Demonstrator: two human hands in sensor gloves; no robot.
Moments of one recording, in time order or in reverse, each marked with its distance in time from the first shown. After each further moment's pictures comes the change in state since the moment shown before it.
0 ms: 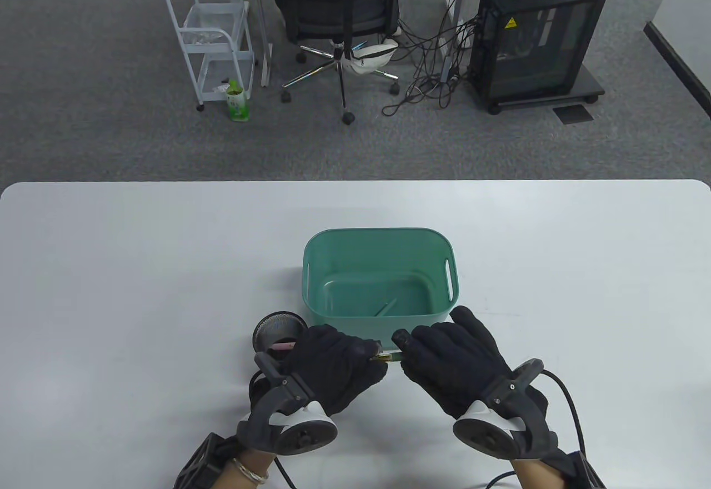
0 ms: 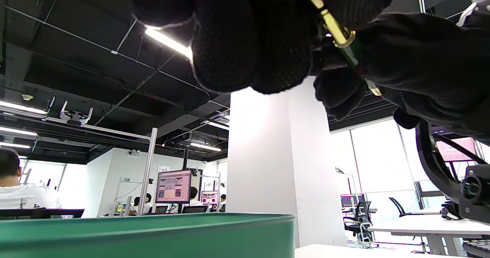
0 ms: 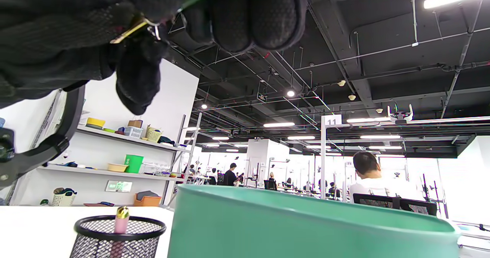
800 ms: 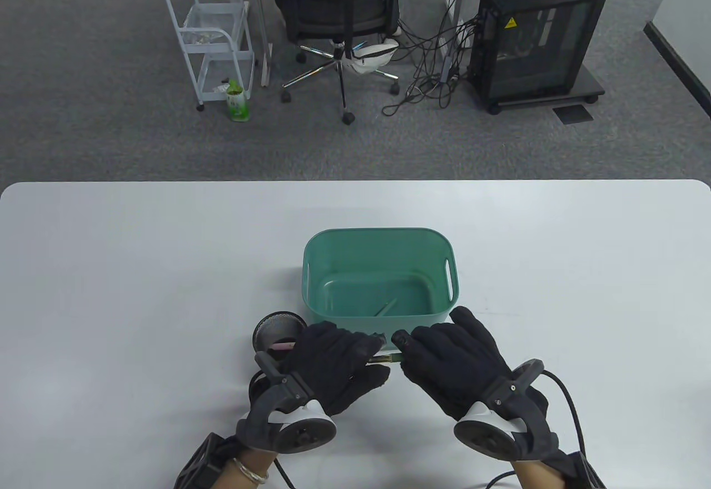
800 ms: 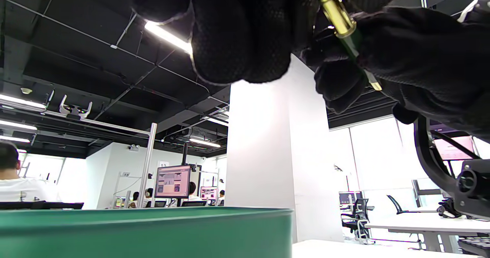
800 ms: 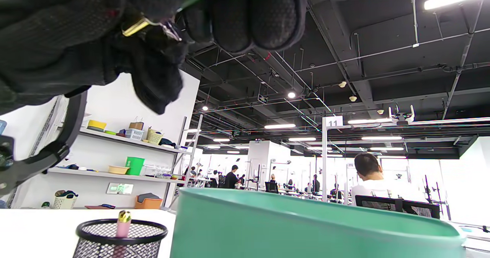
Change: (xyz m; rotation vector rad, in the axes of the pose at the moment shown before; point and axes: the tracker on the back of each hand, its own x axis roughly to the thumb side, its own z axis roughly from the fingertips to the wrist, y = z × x) left_hand -0.001 -0.002 0.001 -0.013 0.005 0.002; right_hand 0.001 -0.001 0.002 -0.005 0.000 -0.001
